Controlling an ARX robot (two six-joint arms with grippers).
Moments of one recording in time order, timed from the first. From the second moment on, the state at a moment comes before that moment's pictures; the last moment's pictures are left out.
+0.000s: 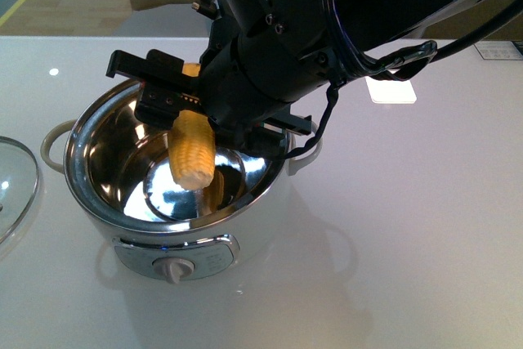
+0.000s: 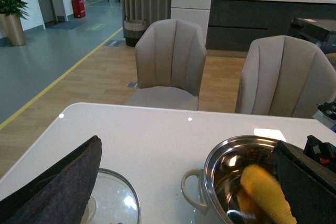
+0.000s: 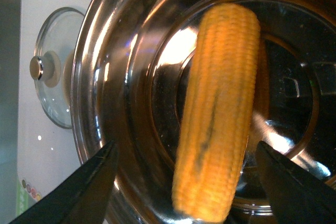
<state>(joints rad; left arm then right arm) 0.00 0.01 0.01 0.00 0.00 -0.01 0.67 2.11 1.25 0.04 -0.19 0.64</state>
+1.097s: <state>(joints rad) 0.00 0.01 0.01 0.00 0.00 -0.01 -0.09 0.88 0.37 0.39 -0.08 0.10</state>
